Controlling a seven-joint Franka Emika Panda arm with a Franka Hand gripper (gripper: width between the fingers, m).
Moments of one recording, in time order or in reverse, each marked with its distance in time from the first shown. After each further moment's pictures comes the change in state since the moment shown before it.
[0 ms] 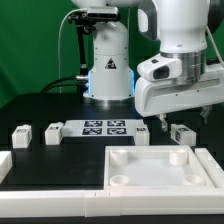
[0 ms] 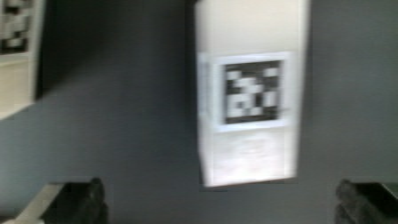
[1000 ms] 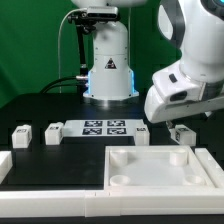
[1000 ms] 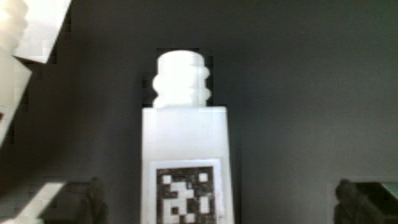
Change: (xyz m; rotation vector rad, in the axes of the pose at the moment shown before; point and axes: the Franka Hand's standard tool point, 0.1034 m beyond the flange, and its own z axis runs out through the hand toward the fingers) arm -0.024 -0.011 0.010 0.045 -0.570 -0.003
